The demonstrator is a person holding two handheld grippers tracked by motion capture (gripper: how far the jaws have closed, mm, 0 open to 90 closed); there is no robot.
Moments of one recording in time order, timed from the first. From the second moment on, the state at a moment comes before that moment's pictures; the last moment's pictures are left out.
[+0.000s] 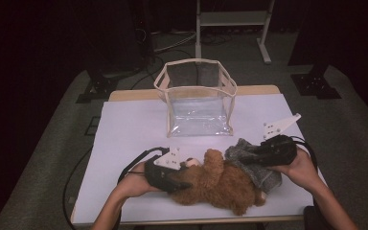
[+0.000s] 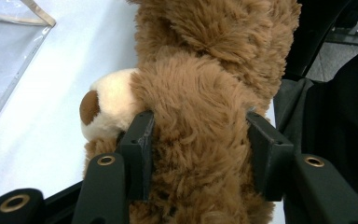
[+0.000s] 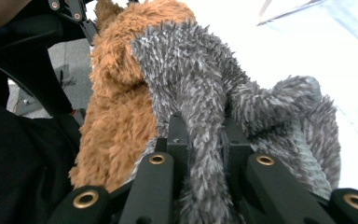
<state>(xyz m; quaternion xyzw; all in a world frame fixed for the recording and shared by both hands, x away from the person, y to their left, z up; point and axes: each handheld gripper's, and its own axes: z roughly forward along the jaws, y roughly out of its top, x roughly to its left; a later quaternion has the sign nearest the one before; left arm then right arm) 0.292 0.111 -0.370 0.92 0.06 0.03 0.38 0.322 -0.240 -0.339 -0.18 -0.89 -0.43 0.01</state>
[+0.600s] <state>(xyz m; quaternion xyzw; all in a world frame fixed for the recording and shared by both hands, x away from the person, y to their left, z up) 0.295 0.105 -0.368 0.92 0.06 0.04 0.38 0.320 -0.246 -0.328 -0.18 -0.89 -0.42 0.00</state>
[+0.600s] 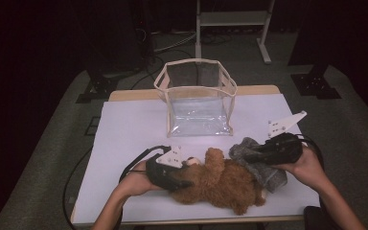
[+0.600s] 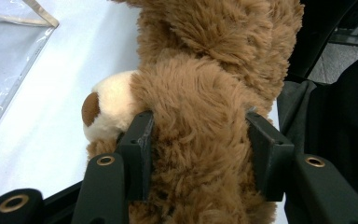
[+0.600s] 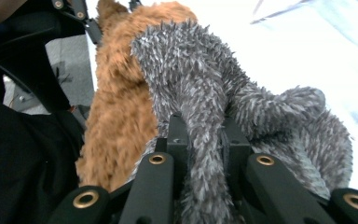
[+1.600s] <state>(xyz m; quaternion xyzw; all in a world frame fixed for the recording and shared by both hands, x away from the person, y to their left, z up) 0.304 0.096 -0.365 0.92 0.08 0.04 0.38 0.316 -0.183 -0.328 -0.12 -0.90 -0.43 0.02</state>
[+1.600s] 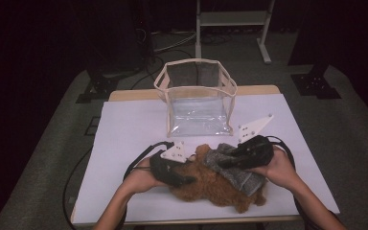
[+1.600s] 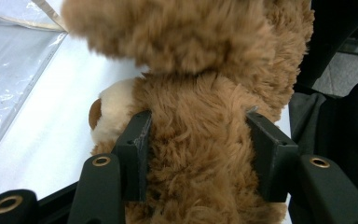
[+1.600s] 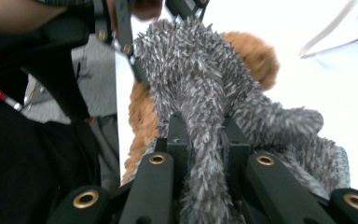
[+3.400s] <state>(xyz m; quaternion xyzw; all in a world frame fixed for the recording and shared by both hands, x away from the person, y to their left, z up) 0.307 0.099 -0.370 0.91 0.09 0.04 0.41 0.312 -0.256 -0.341 -0.19 -0.89 -0.41 0.01</state>
